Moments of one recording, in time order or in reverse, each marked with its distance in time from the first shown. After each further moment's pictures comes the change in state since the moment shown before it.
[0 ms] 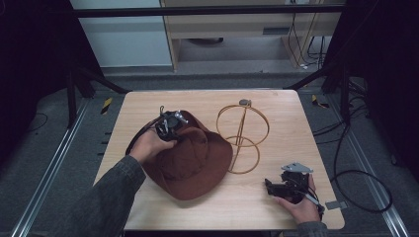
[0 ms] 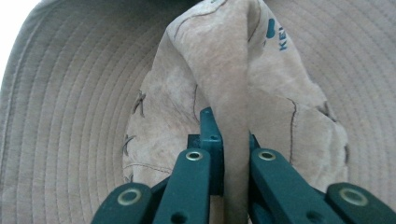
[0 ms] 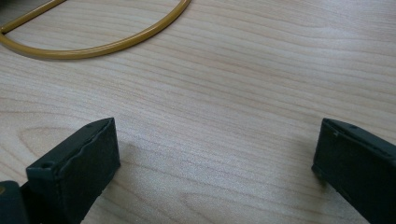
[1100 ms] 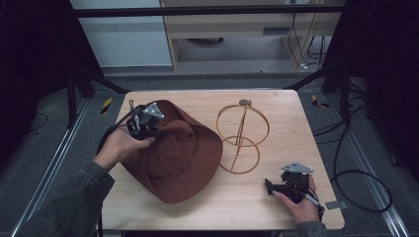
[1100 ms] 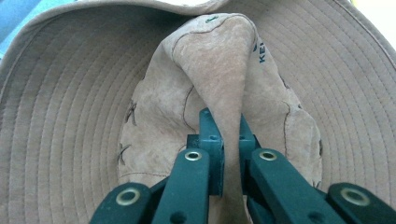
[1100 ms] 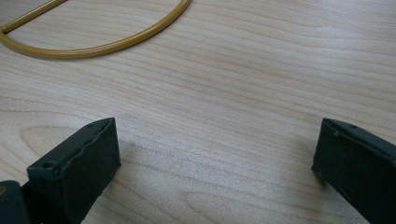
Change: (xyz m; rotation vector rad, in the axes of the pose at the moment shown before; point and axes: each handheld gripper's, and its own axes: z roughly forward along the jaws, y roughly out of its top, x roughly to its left) left arm -0.004 -0.029 -0.094 -0.132 0.041 0.033; right arm 0.000 0.000 0.000 -0.001 0.000 -0.002
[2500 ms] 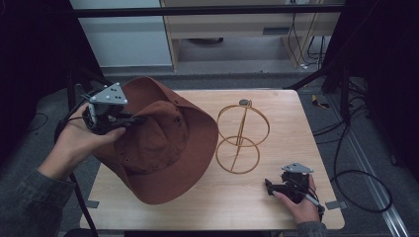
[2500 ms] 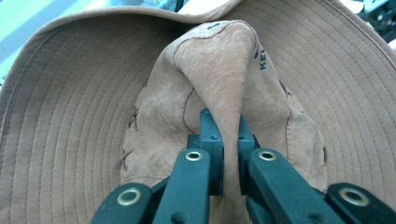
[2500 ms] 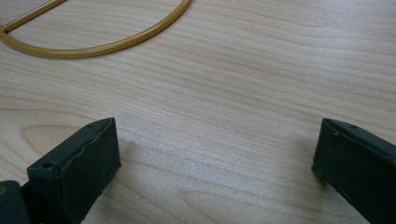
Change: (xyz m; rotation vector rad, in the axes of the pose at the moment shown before) left arm -0.020 0.008 -0.129 -0.227 0.057 0.026; right arm 0.000 0.000 0.000 -0.003 0.003 0.001
